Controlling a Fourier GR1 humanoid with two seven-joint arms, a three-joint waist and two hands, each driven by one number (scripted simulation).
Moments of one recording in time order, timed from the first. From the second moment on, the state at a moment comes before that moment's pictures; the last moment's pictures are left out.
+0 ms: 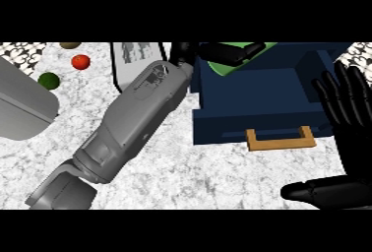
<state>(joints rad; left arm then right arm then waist) -1.25 0.00 -0.29 -0.56 0.47 0.40 -0.32 -0.12 -0.10 -0.08 -2.04 -0.16 0.16 0.15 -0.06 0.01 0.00</state>
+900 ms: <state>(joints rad) -1.32 0.00 -0.58 -0.39 0.58 0.48 -0.31 -0.18 -0.09 -0.06 -2.01 -0.19 0.17 0.16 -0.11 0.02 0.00</state>
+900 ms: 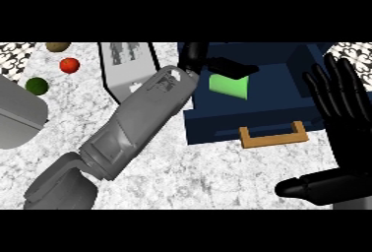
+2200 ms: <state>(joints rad) -1.10 0.12 -0.42 -0.76 0.78 0.41 -0.43 -0.06 -0.24 -0.10 -2.10 -0.23 0.36 0.17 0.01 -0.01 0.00</state>
